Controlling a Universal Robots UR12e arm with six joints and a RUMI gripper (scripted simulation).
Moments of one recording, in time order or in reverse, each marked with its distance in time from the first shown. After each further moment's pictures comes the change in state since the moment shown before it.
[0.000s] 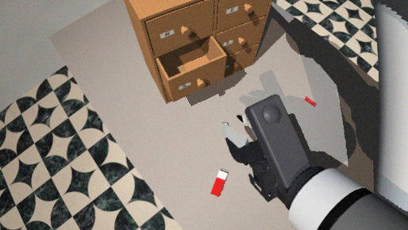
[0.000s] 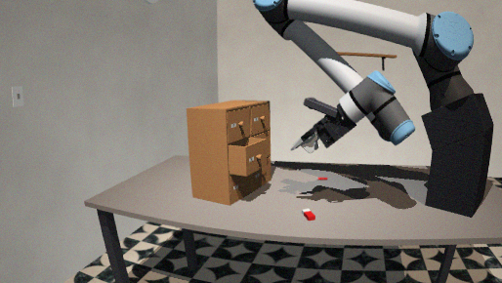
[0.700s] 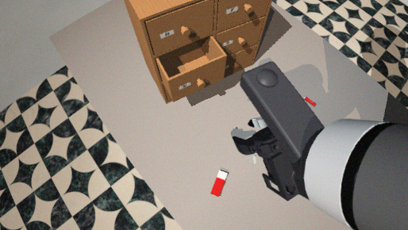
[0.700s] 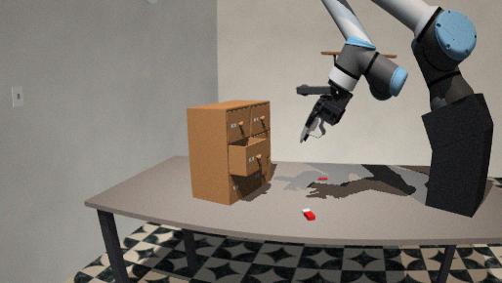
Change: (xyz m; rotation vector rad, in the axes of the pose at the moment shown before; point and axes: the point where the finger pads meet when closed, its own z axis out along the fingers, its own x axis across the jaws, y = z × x) arm 0.001 -0.006 -0.040 -0.355 -0.003 0.002
